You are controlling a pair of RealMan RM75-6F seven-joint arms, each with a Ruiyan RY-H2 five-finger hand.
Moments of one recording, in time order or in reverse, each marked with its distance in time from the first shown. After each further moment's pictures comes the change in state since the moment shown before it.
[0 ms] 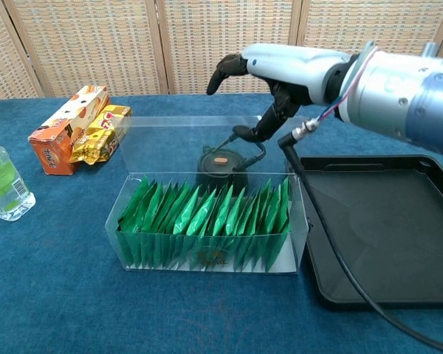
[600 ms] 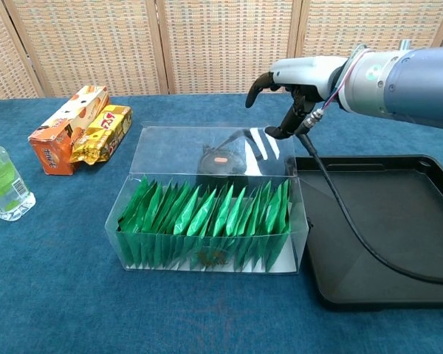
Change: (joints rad) left arm -0.014 0.005 -0.007 0.006 -0.026 -0.031 -0.018; right arm 0.122 0.043 0.015 0.151 0.325 -0.086 -0.040
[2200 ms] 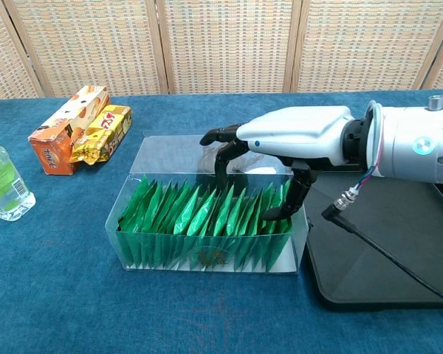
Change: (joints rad) left arm -0.009 0.003 0.015 -0.009 0.016 -0.015 -0.002; right arm -0.071 0.089 -0.239 -0.011 -0.748 -0.191 0.323
